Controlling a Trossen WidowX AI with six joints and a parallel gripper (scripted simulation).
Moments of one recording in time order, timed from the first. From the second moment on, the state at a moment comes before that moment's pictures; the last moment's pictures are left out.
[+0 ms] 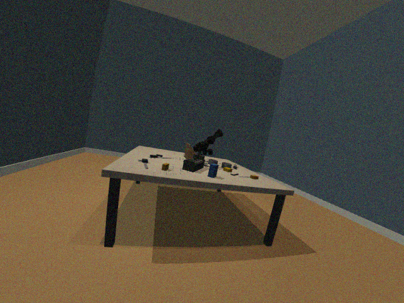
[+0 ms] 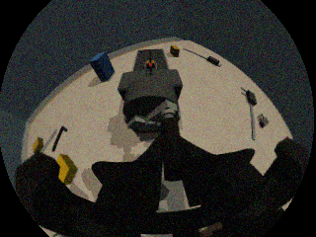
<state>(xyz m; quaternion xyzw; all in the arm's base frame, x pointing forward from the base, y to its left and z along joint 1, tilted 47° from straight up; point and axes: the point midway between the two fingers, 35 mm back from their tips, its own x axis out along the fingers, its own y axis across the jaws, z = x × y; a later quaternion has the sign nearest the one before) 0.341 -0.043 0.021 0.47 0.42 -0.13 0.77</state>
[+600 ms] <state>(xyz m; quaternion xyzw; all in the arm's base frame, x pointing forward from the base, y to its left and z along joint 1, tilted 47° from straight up) 0.341 -0.043 0.020 0.47 0.42 -0.13 0.77</state>
